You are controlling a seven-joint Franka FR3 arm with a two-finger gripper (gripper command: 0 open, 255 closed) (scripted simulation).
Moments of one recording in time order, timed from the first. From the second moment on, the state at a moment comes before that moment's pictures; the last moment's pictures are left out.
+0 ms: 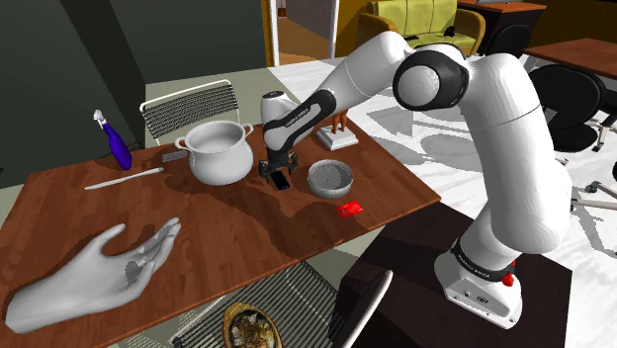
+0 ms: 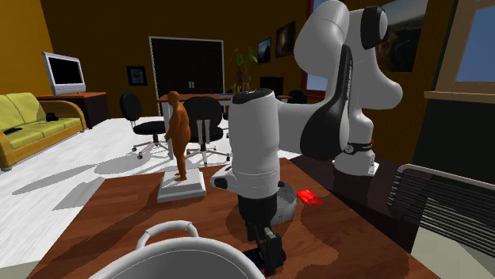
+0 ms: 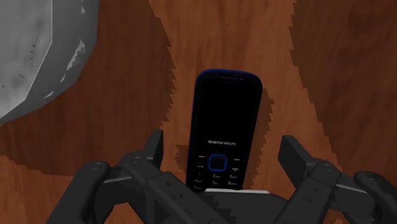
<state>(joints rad) 0.03 0.72 0.14 -1.66 -0.06 2.33 0.50</state>
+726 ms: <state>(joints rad) 0.03 0.72 0.14 -1.66 -0.06 2.34 0.50</state>
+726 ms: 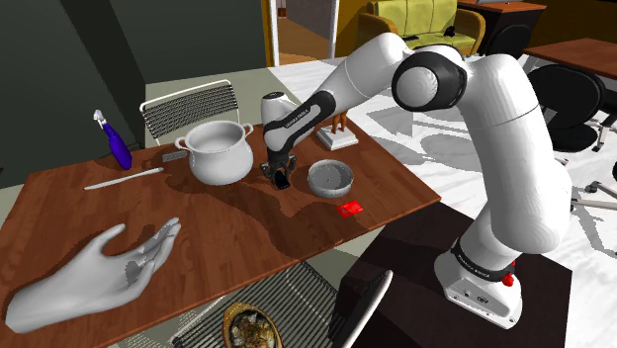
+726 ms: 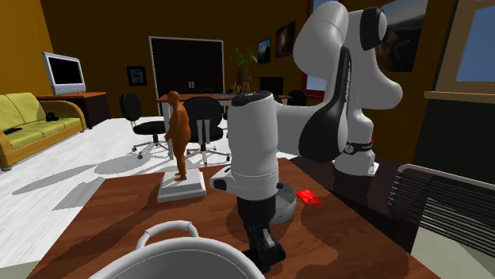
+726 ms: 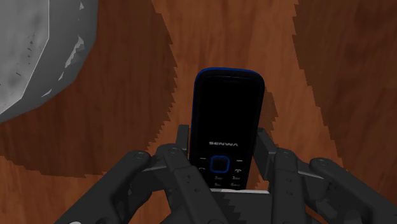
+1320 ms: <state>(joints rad) 0.03 0.71 0.14 -1.66 -0.06 2.32 0.50</state>
